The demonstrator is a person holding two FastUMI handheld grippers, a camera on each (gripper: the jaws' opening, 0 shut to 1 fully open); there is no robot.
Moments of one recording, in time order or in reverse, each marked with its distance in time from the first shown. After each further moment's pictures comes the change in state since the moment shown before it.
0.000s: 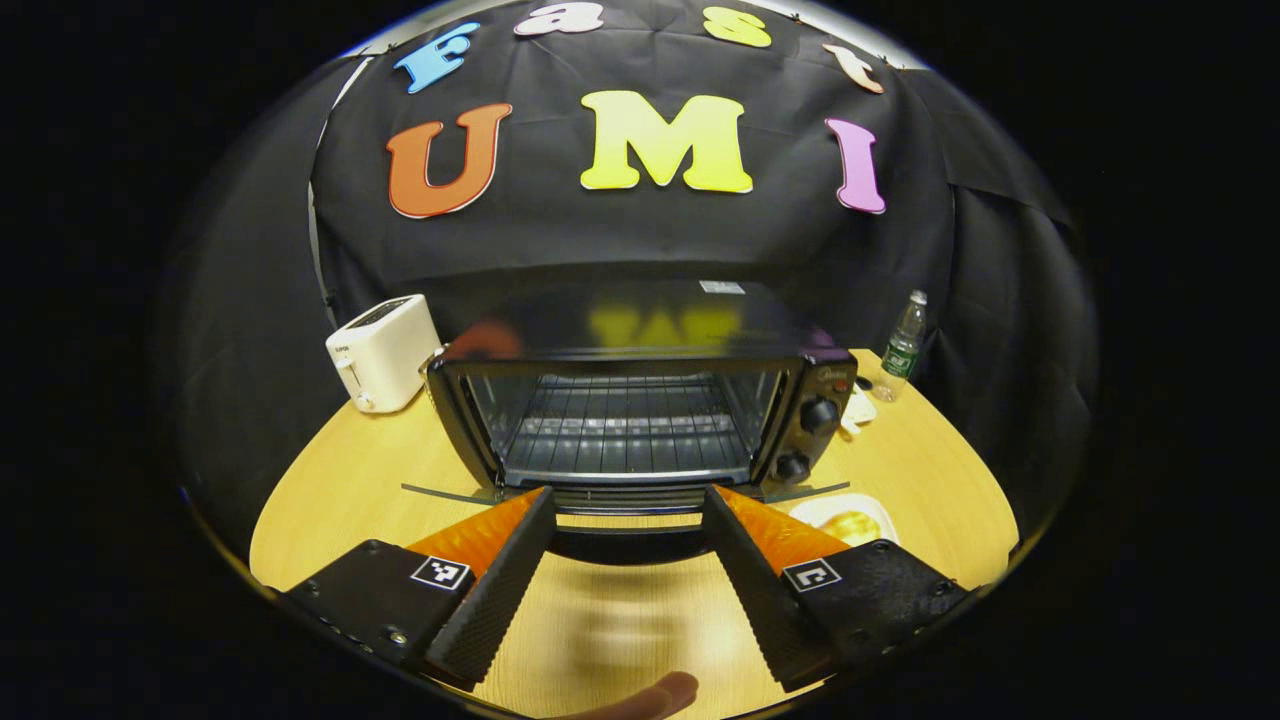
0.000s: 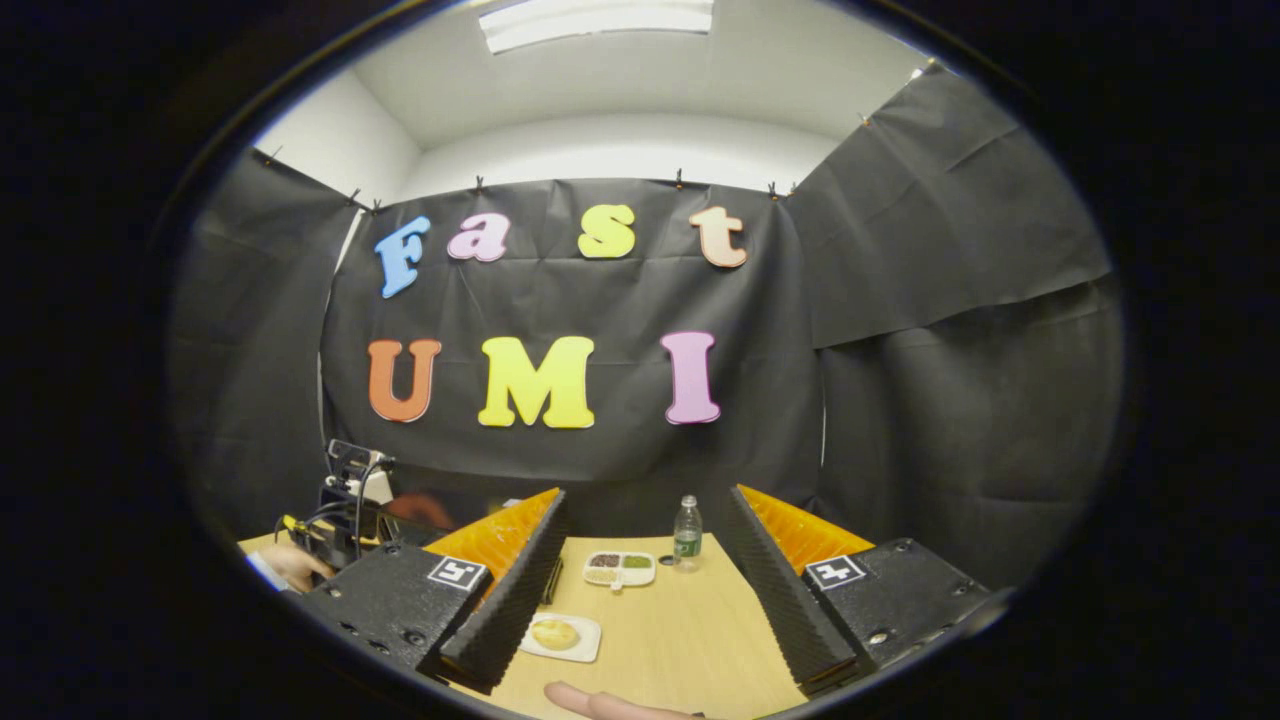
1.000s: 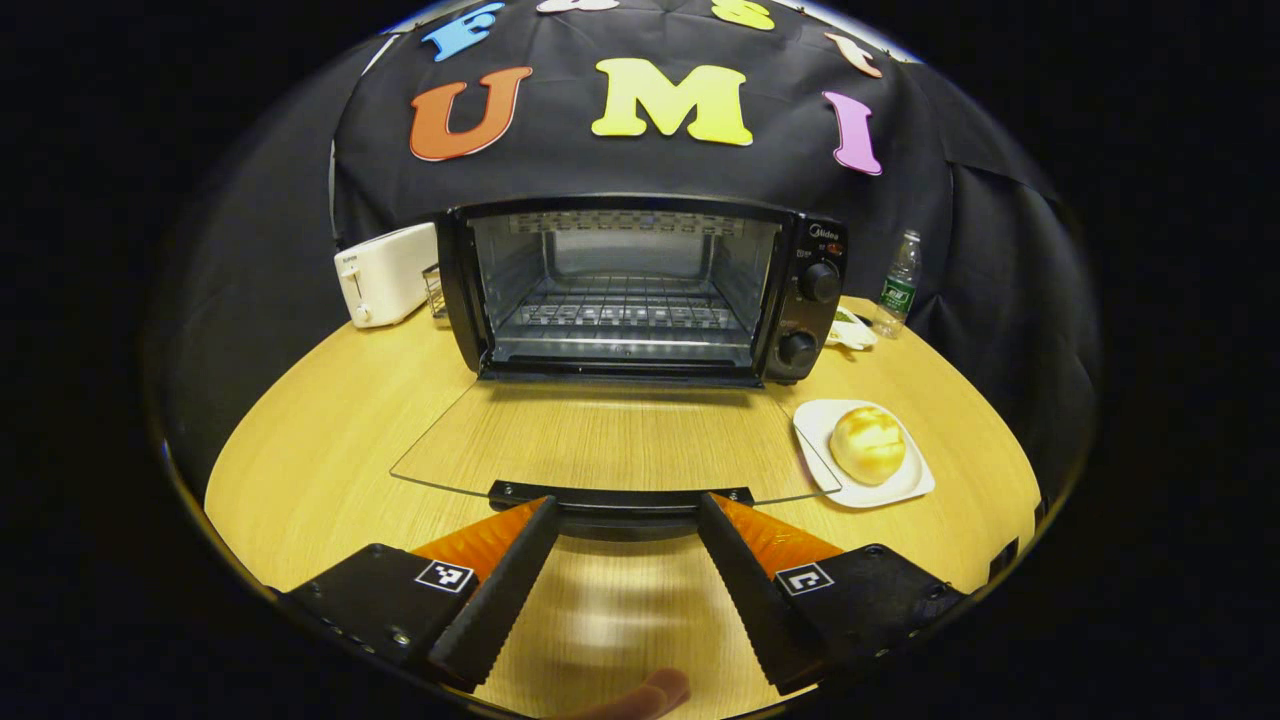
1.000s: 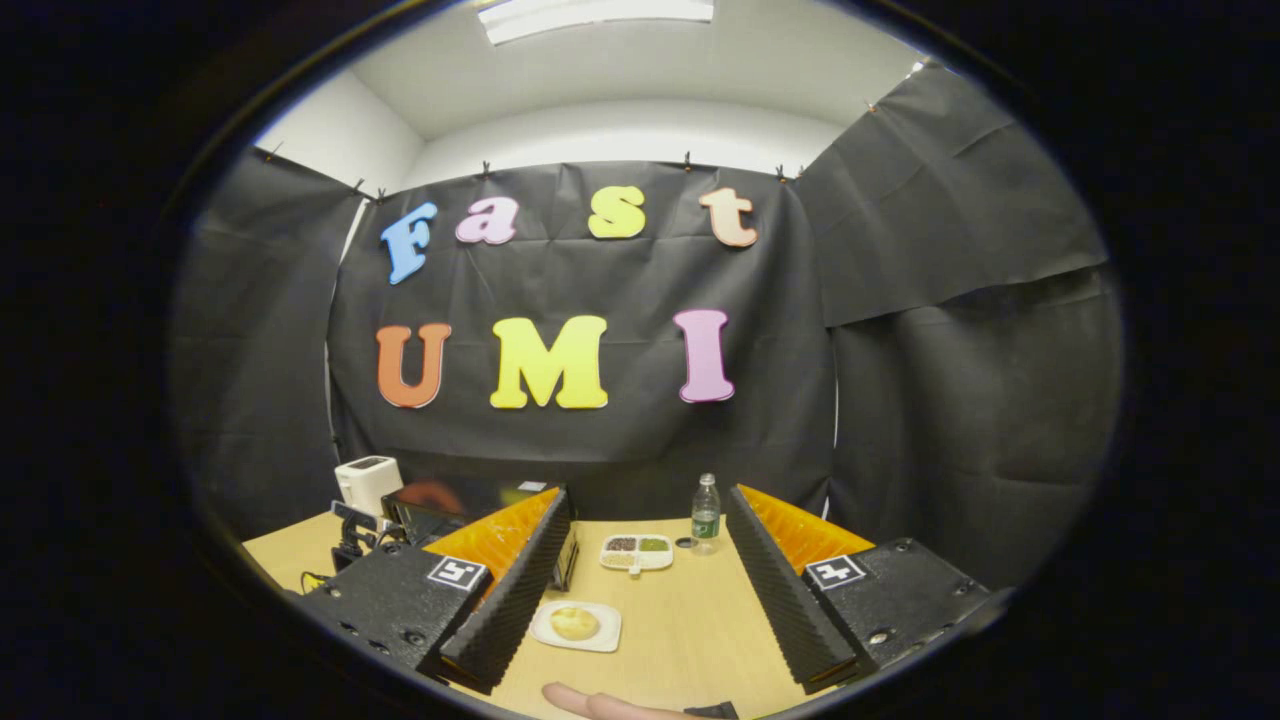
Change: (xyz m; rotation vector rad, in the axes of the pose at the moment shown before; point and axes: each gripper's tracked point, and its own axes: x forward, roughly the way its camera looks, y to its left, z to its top) left arm 0.002 -0.011 -0.114 -0.055 0.086 0.007; right arm 0.005 0.023 -0.032 0.002 0.055 0.013
